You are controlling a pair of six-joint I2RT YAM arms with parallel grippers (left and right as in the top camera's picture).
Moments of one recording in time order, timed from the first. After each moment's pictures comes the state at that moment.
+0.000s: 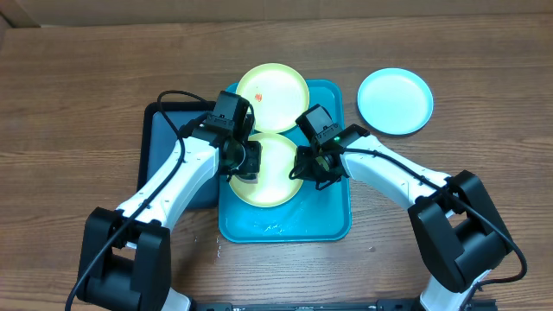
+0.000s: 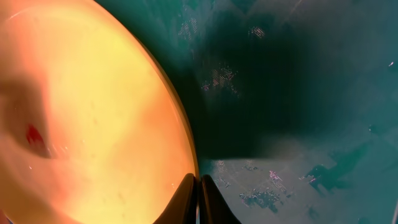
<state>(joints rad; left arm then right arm) -0.33 1.70 1.13 -0.74 0.13 -0.28 0.59 1.88 1.20 -0.62 -0.16 0.70</state>
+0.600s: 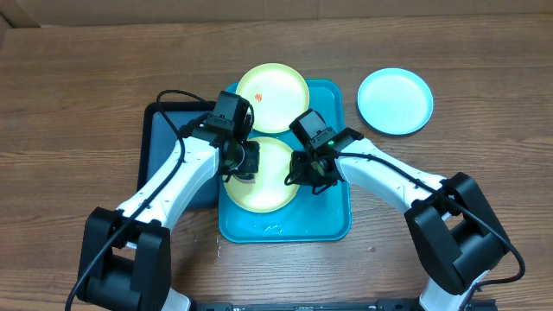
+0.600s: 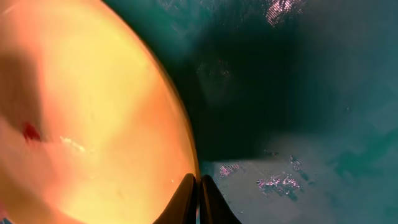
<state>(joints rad) -0.33 1.70 1.13 -0.75 0.09 -0.29 0.62 1.88 1.20 -0.63 -0.16 0.70</state>
